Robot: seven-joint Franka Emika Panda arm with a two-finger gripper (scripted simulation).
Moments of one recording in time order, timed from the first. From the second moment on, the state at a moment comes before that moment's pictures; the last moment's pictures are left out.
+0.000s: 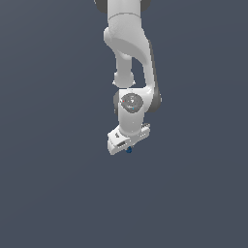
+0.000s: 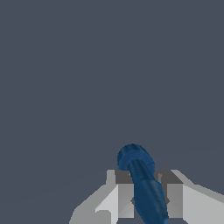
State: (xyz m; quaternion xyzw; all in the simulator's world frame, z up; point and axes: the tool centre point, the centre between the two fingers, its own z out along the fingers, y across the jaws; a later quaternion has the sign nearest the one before) arm 0.011 0.024 0.063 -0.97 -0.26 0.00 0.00
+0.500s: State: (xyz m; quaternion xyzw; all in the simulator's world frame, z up) arm -0.008 -0.016 0.135 -0.97 -0.26 0.00 0.00
